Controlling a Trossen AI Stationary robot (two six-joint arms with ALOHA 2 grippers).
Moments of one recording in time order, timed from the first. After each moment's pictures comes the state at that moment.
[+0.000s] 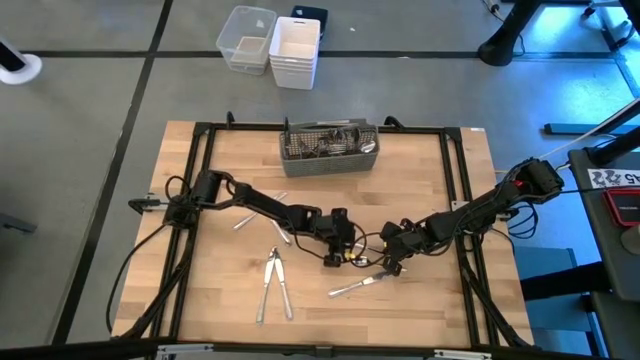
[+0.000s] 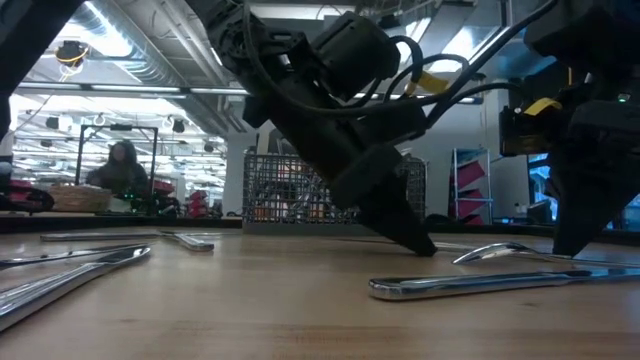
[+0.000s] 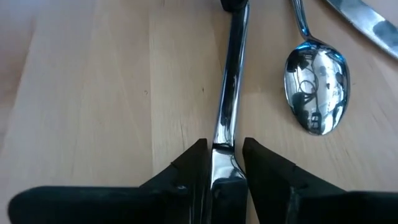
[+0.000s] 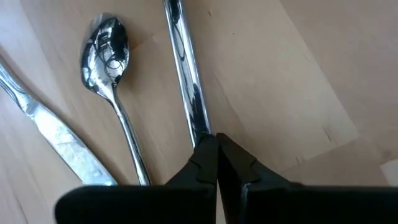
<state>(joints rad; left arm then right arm) -0.11 2.19 1.32 0.03 -0.06 0.07 0.41 1.47 0.55 -0.28 0.09 0.91</state>
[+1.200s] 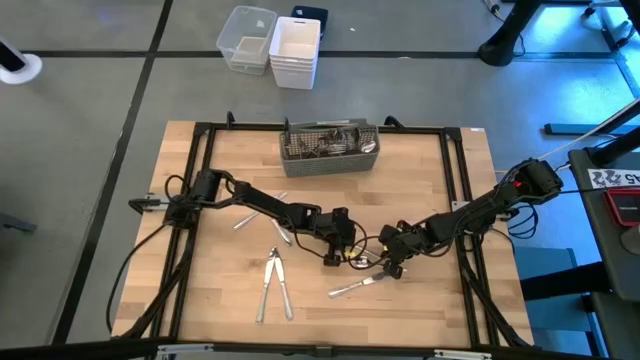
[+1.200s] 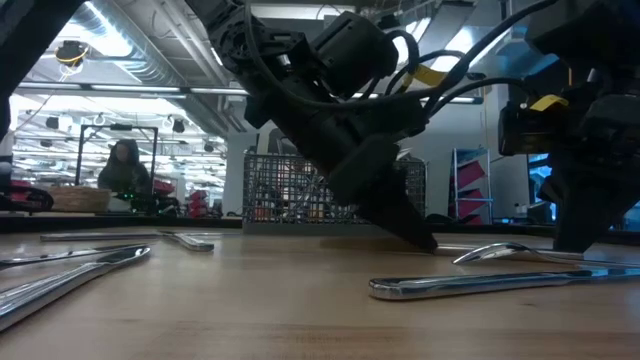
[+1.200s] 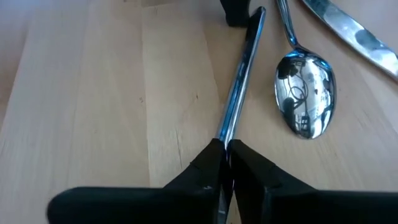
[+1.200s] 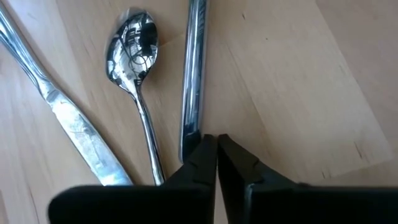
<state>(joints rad) -0.10 2.20 1.31 0.05 0.00 0.08 0.41 1.47 0.54 -0.18 0.07 0.83</state>
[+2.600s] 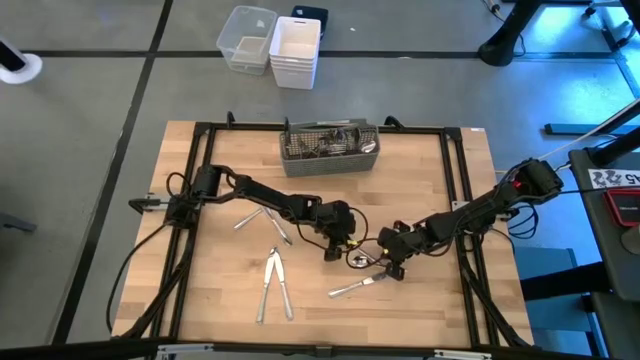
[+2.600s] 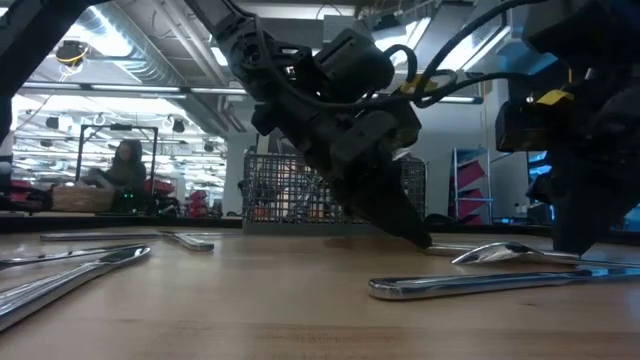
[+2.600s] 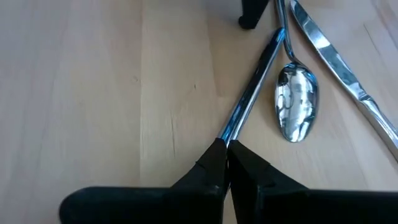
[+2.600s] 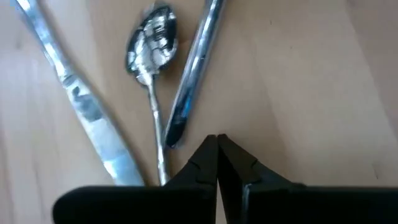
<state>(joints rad) -0.04 2.20 1.31 0.02 0.20 -0.09 0.41 1.44 0.54 -0.16 0.03 0.71</state>
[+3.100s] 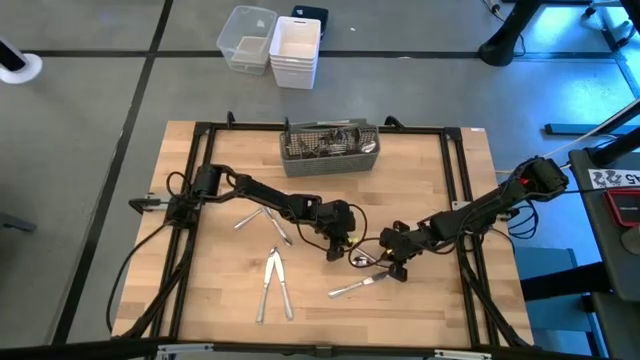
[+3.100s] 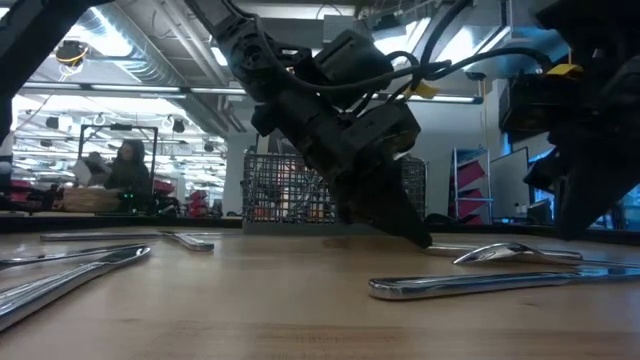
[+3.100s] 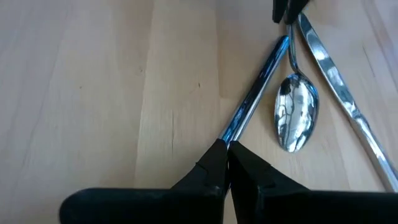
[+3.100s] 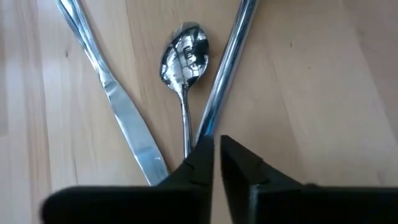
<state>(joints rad) -0.03 2.20 1.31 0.03 0.21 -0.22 0.41 1.37 0.54 -0.16 0.03 0.68</state>
